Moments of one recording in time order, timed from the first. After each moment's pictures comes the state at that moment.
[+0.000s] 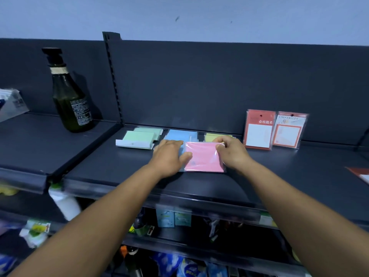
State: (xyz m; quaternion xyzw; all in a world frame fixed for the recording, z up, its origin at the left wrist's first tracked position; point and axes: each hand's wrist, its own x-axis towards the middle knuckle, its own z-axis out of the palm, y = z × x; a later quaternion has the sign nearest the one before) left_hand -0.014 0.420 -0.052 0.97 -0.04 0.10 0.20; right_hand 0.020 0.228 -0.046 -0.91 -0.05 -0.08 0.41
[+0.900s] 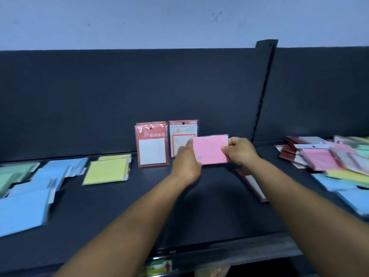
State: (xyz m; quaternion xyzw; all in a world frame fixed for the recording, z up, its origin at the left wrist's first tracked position) left_hand 0.071 0.063 -0.048 0.92 -0.14 0.07 0.36; right_hand 0.071 -0.101 -0.035 -0.87 0.17 -0.13 0.45
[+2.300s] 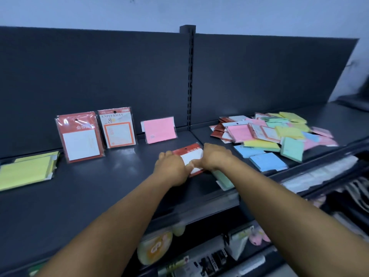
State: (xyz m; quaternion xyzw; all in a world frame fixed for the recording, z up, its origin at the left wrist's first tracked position) left_hand 0.004 -0.047 -0.066 0.96 -0.23 -0.04 0.11; right_hand -0.028 -0.175 -0.038 -0.97 0.22 0.06 0.10
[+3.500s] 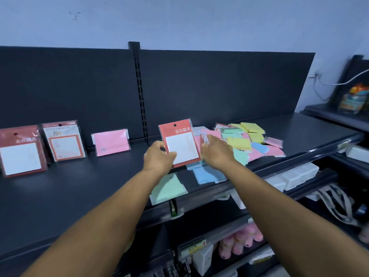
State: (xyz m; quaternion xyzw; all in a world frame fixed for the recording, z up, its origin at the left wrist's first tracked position) left_hand -0.035 -0.181 -0.036 0.82 -0.10 -0.02 0.56; right_hand -0.079 -0.344 -0.026 -0.95 0.23 -0.12 0.19
